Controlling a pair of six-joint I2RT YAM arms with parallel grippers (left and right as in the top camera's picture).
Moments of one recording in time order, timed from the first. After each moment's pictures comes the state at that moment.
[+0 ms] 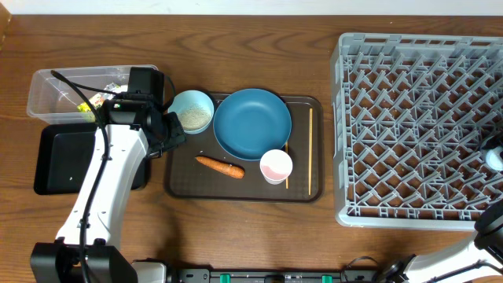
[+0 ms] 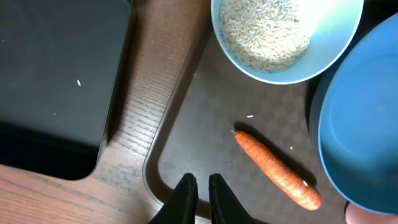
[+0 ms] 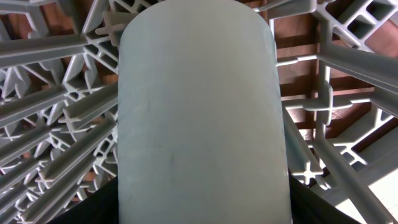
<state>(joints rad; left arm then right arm) -0.05 1.49 1.21 -1.06 -0.03 -0.43 -0.78 1.90 1.57 -1.14 -0.13 0.23</state>
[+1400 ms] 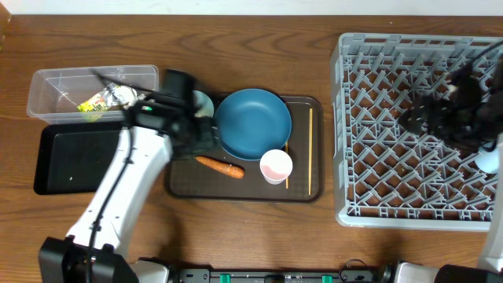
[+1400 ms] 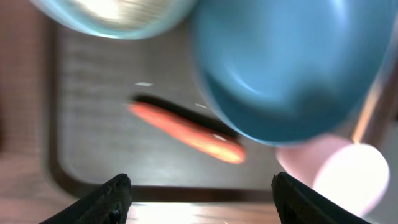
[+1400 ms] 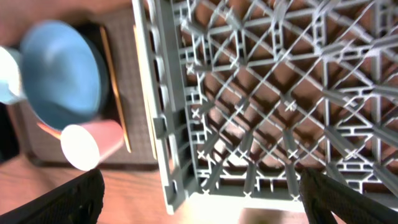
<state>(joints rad) -0.28 1.49 1.21 -1.02 0.14 -0.43 -0.26 1.47 1.57 -1.42 -0.33 0.01</state>
